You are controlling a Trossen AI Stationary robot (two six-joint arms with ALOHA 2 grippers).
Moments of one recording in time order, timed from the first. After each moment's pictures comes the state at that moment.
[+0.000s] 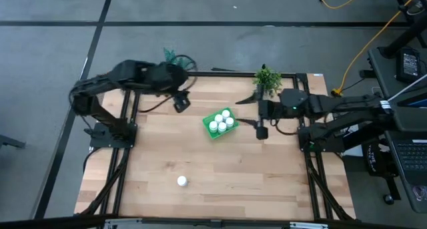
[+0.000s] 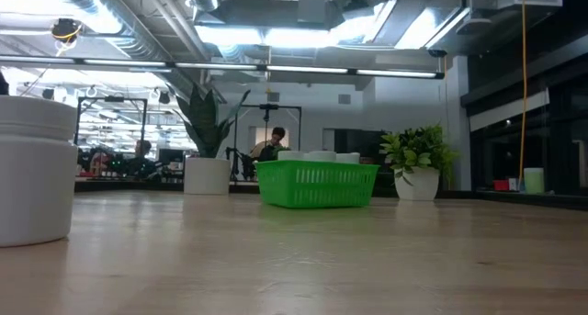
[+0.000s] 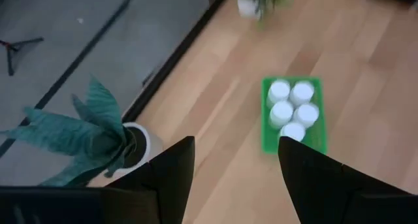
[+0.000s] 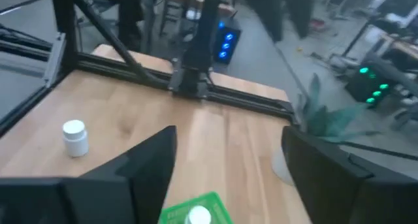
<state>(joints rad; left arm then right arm) 0.09 1.49 1.92 -1.38 -0.40 -0.36 0.08 1.13 1.07 -0.18 0.13 -0.25</state>
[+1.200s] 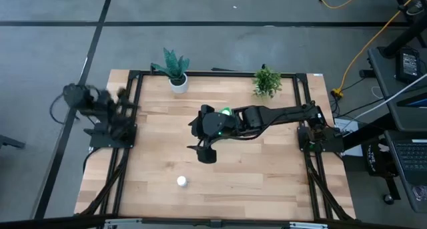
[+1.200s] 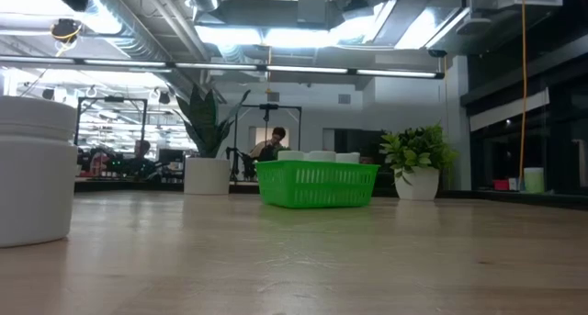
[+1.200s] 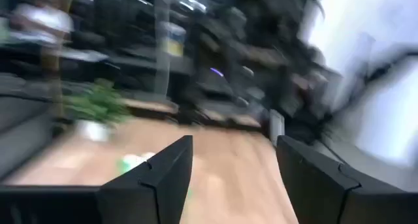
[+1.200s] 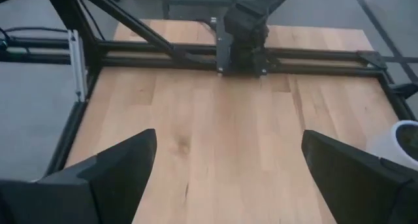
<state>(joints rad) -0.66 0.02 0.65 -0.59 -0.59 -0.20 0.23 2.02 2.21 -0.80 0.20 0.10</state>
